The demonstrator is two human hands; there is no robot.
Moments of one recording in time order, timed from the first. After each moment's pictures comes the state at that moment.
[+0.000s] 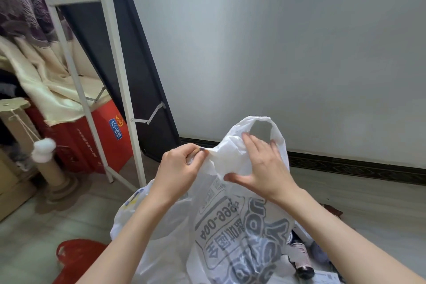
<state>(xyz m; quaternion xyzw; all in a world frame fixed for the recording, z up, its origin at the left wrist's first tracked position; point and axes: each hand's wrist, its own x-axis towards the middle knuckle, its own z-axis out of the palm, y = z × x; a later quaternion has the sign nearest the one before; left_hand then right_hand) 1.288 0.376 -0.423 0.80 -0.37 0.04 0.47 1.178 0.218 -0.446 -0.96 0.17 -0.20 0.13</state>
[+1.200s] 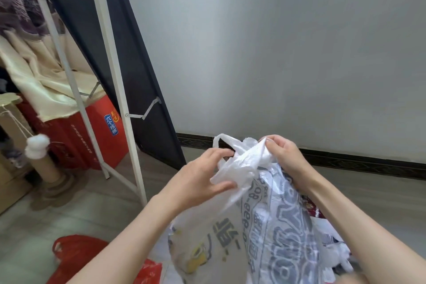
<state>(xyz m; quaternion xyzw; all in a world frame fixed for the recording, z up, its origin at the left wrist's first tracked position) 1.279 0.359 -0.451 0.75 -0.59 -0.03 0.29 1.162 0.179 -0.443 -0.69 0.26 -0.24 0.63</state>
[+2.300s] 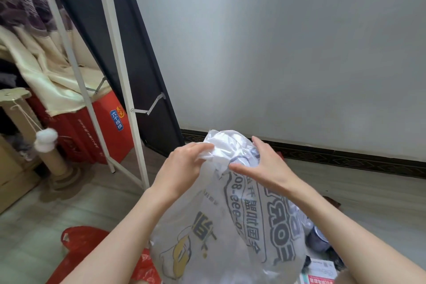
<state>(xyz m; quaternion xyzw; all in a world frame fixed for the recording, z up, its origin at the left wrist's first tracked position) 1.291 0.375 -0.443 0.83 -0.46 0.03 0.31 1.165 0.213 -0.451 -0.88 0.27 -0.10 0.37</state>
